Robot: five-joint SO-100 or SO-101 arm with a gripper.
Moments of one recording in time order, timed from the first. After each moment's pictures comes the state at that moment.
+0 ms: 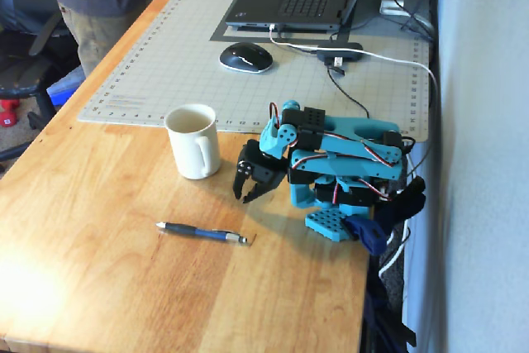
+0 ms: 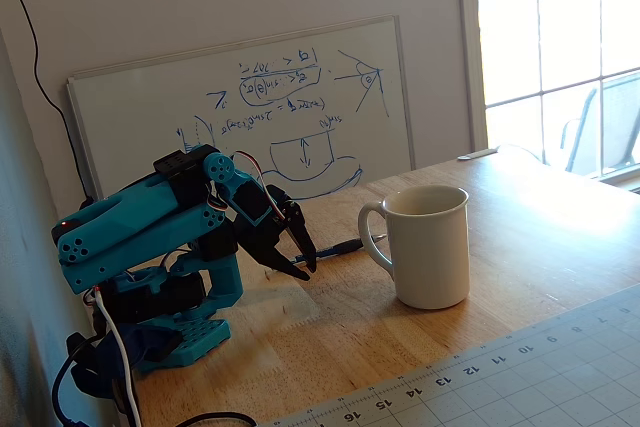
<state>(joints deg) -1.6 190.5 180.8 66.9 -6.3</state>
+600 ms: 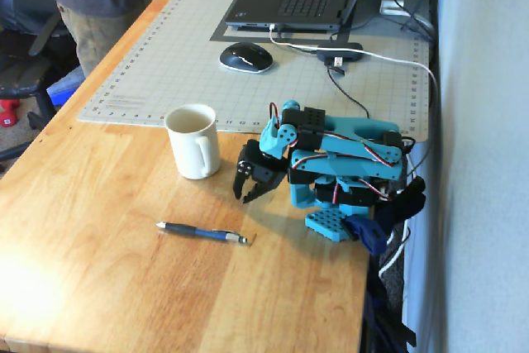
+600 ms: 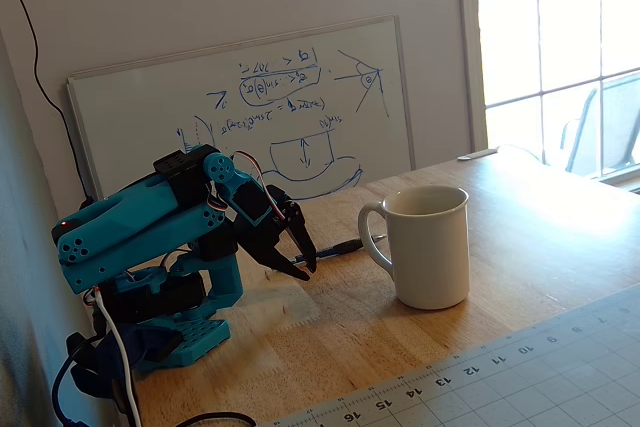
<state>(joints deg) -1.6 190.5 180.8 66.9 -6.3</state>
